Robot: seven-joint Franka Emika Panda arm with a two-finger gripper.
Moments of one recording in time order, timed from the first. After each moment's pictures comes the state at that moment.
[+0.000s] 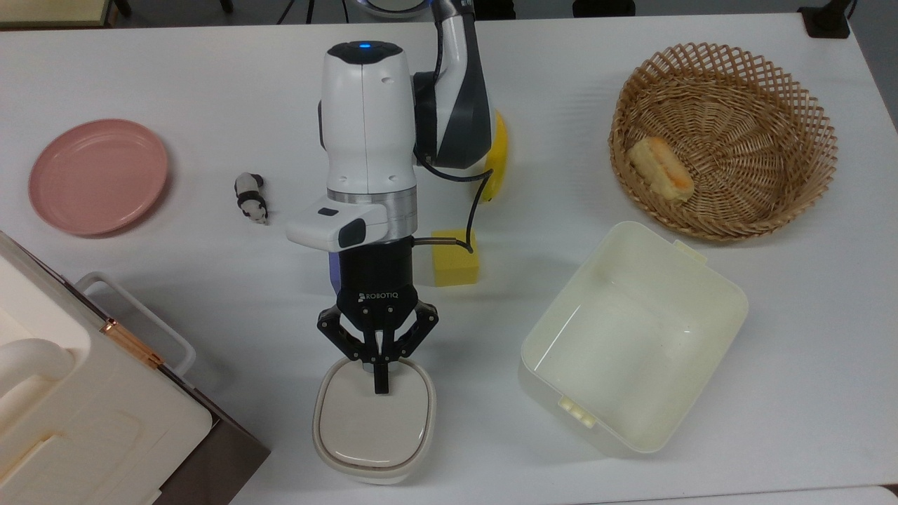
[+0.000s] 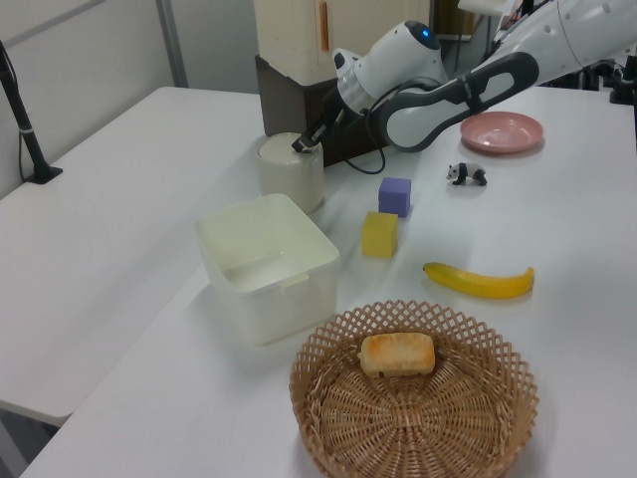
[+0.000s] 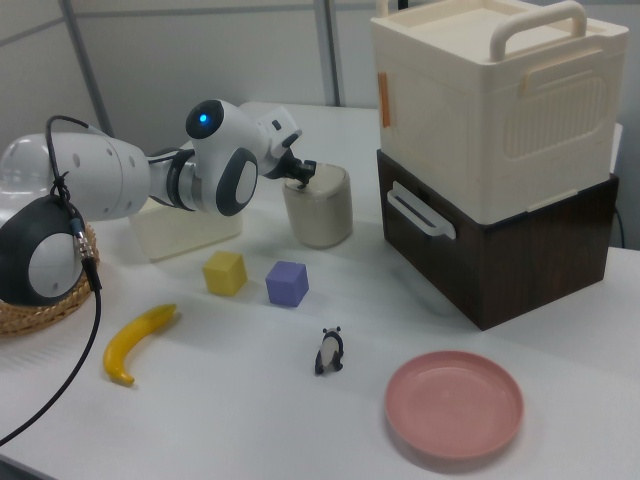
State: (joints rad) arm 0.08 0.69 -0.03 -1.40 0.01 2.93 -0.08
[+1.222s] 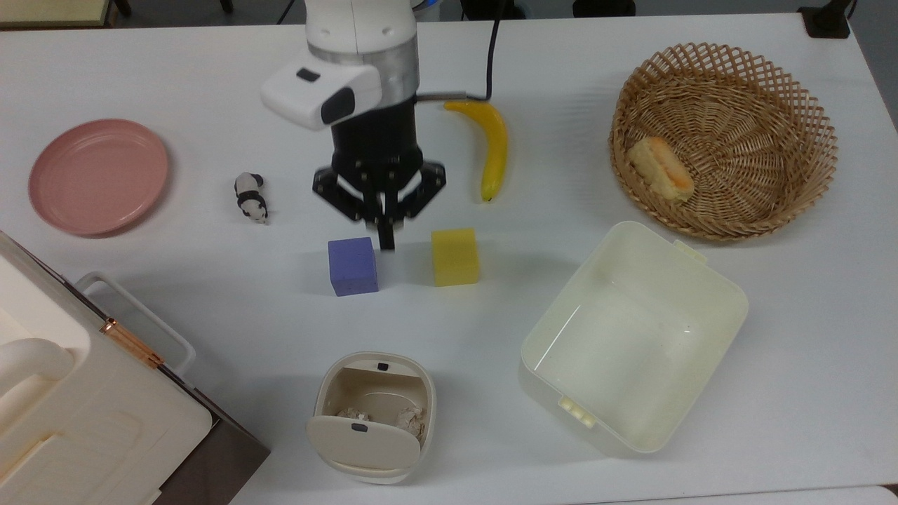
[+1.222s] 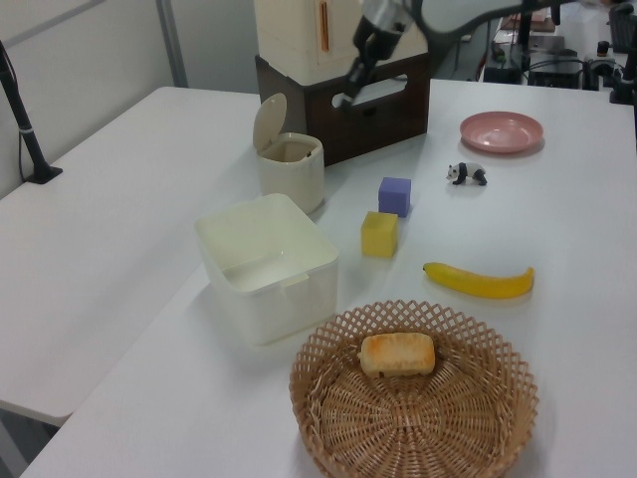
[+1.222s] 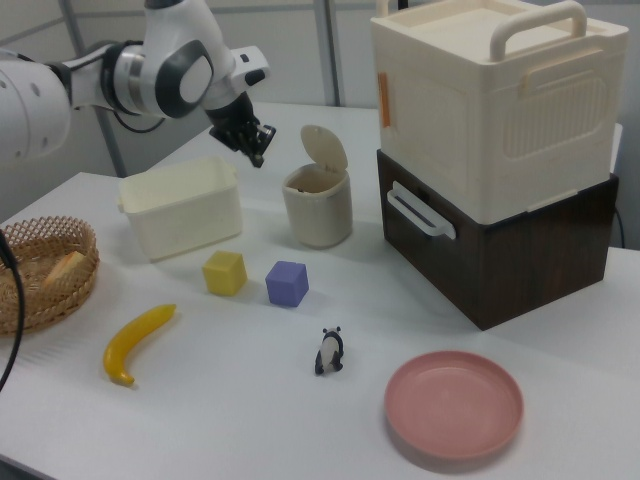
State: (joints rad) arm 0.08 0.36 -0.02 -1.43 0.03 2.19 -0.03
